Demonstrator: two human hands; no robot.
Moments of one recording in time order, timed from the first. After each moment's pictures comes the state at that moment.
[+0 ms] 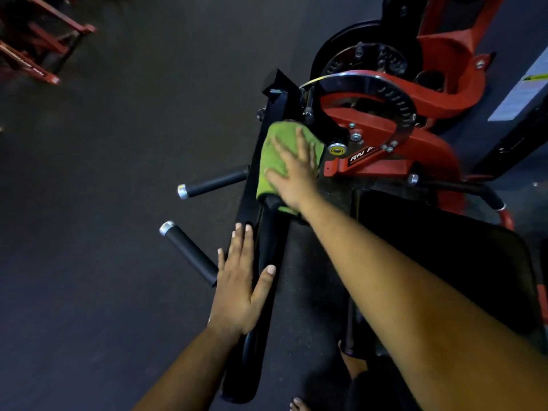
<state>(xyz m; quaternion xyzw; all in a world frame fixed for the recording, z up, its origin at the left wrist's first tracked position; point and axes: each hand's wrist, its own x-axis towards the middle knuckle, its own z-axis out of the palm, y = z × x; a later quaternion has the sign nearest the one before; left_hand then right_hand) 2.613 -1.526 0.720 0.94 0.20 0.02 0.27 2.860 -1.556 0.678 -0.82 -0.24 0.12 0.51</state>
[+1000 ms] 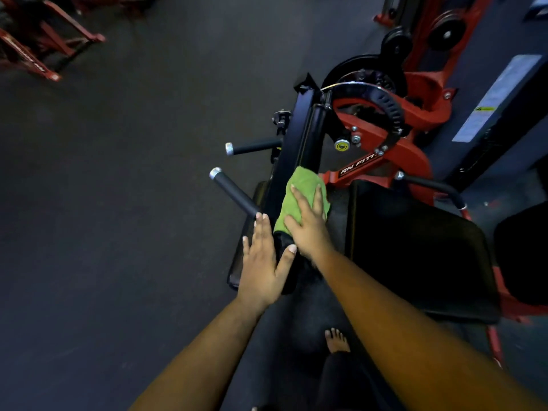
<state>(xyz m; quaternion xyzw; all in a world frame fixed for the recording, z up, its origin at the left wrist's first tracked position) 2.480 -1.543 0.707 0.92 0.20 0.05 0.33 2.614 -1.619 0.694 -0.84 -0.19 0.17 0.47</state>
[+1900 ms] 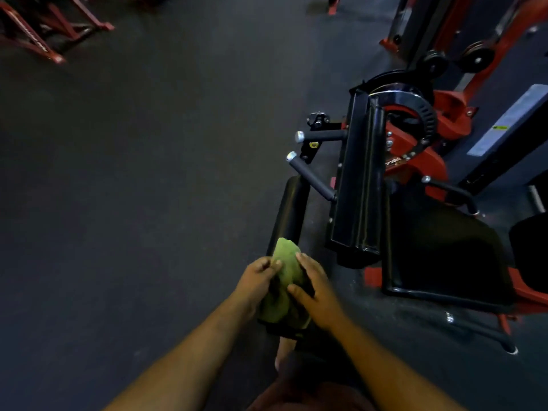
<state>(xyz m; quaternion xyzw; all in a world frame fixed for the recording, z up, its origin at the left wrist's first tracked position) 2.309 -1.394 0.693 0.58 0.38 -0.07 0.72 2.374 -1.563 0.647 -0.80 -0.28 0.24 0.47</state>
